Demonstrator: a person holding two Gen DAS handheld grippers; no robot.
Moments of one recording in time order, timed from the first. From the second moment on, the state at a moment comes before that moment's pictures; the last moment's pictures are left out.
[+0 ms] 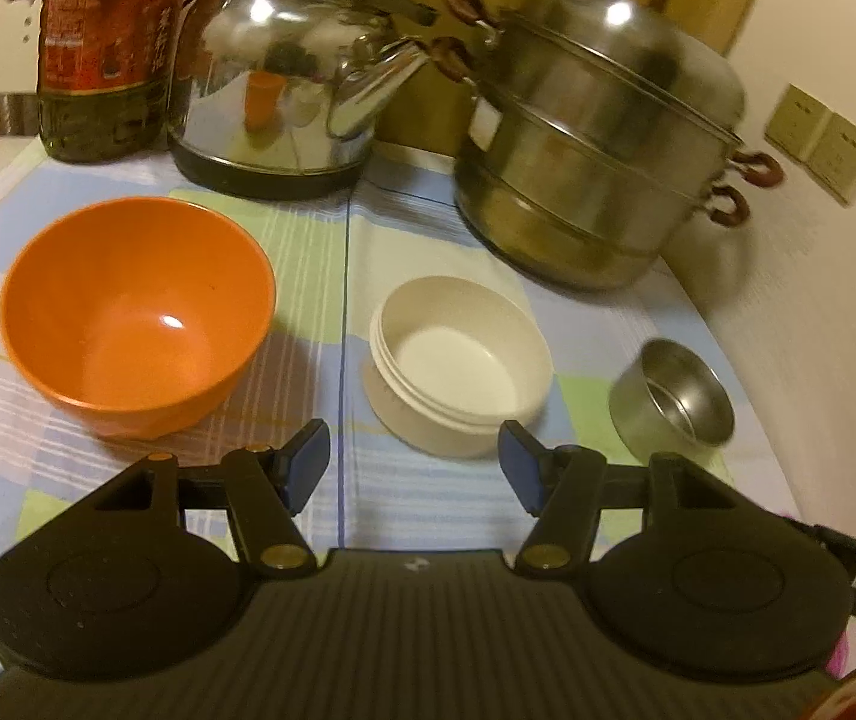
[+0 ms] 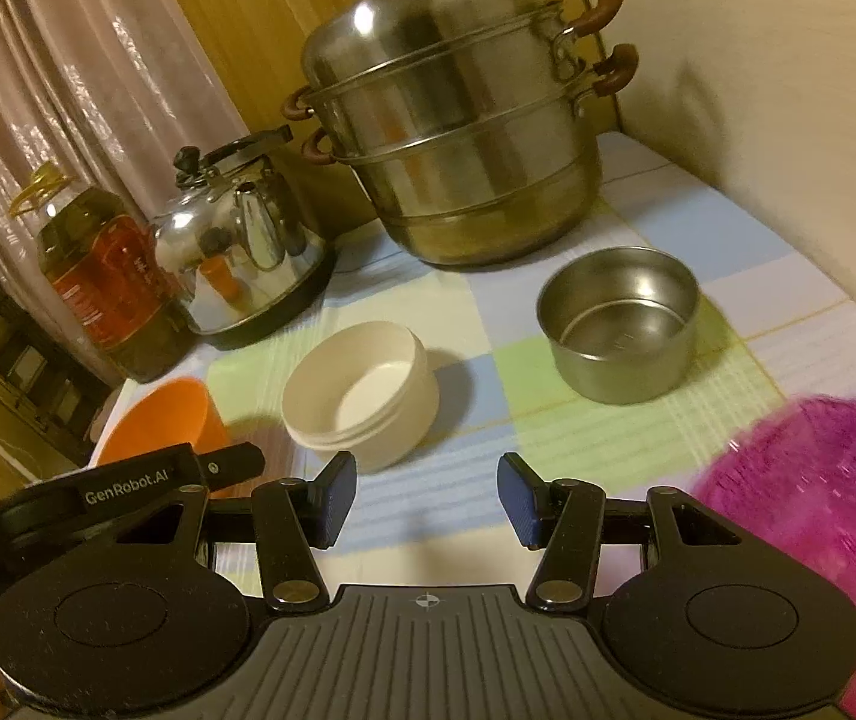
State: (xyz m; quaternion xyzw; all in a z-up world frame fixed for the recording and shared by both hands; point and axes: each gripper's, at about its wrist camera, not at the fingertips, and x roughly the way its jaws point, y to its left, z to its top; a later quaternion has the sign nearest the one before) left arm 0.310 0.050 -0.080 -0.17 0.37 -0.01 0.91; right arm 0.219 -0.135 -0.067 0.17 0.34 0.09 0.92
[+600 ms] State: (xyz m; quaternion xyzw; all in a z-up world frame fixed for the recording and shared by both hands) left arm 0.367 0.066 -0.116 -0.26 0.38 0.02 0.89; right arm 0.326 -0.132 -0.092 0.21 0.38 0.10 0.90
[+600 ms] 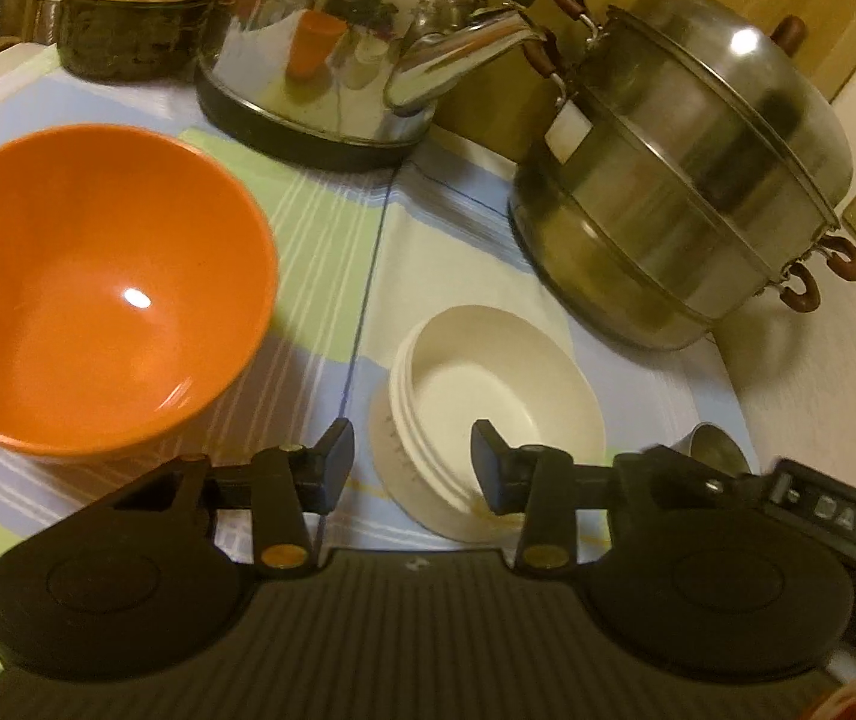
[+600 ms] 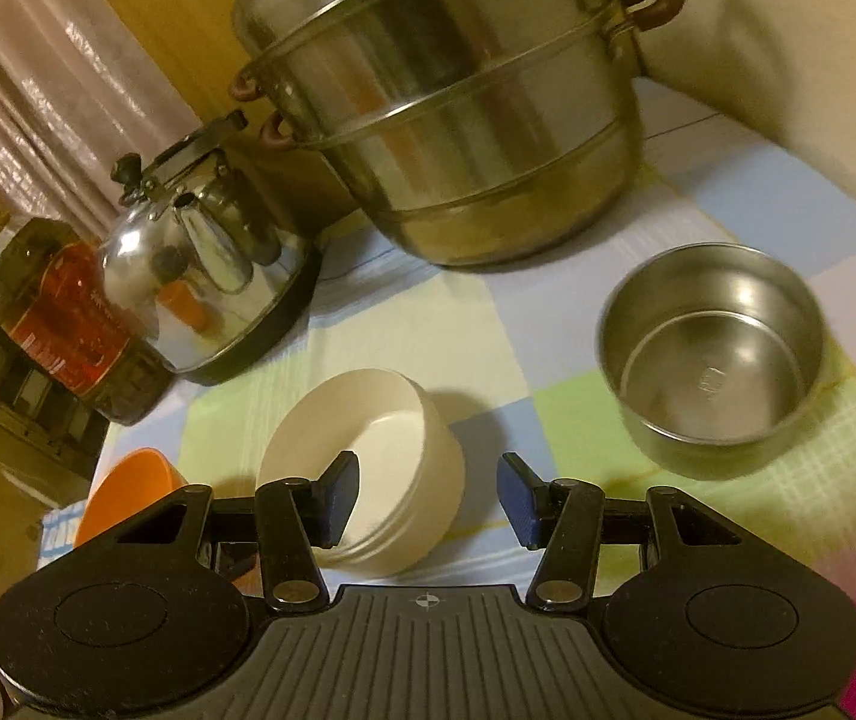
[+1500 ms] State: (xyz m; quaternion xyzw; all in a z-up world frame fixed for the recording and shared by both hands) left arm 0.388 0.068 -0.129 -0.27 0.39 0.03 0.88; right arm 0.368 -0.115 -0.124 0.19 0.41 0.11 0.88
